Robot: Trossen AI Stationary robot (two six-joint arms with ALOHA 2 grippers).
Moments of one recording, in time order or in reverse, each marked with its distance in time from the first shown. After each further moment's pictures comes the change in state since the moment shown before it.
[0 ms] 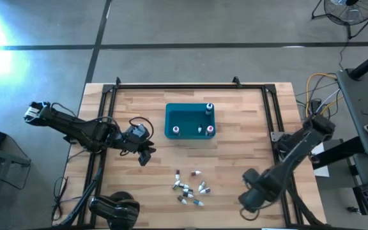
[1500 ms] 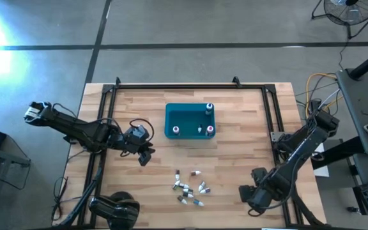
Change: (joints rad) left arm 0.000 0.000 -0.047 0.008 0.002 -0.043; right arm 0.048 -0.068 -0.124 0.139 0.050 0.486
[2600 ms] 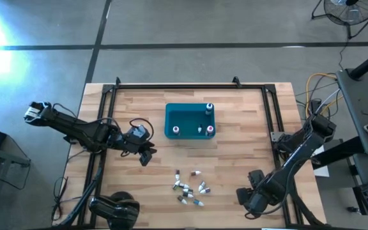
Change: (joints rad) left arm 0.000 0.000 -0.001 0.050 0.002 -0.012; right arm 0.004 0.077 0.020 0.007 0.031 -0.050
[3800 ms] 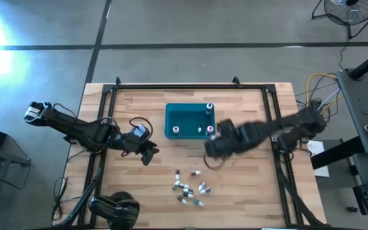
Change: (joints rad) left arm -0.002 0.000 -0.006 0.072 -0.008 -0.052; right arm -0.584 0.023 0.460 -0.297 0.524 -0.848
